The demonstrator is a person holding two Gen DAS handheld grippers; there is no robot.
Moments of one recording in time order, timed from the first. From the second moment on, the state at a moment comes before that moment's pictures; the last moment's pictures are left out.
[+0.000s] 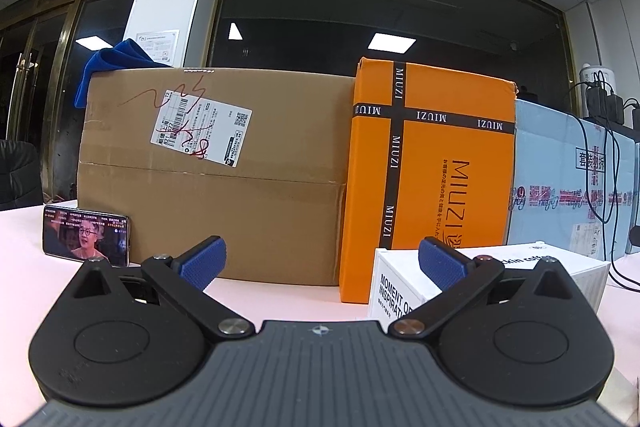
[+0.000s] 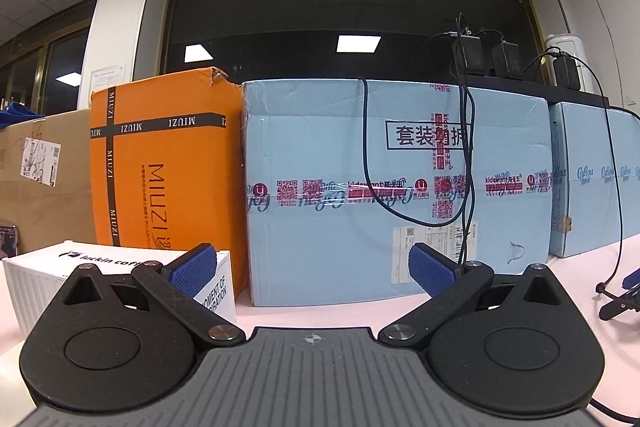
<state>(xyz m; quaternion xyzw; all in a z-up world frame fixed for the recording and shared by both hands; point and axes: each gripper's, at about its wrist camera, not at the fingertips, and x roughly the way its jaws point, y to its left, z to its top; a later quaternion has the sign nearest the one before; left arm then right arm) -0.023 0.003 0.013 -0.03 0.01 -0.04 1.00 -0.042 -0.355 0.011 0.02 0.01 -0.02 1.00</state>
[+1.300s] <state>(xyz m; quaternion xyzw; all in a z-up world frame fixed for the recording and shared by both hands) -0.022 0.000 0.013 -0.02 0.01 -0.05 1.00 -0.040 -0.356 0.010 0.02 0.02 -0.01 1.00</state>
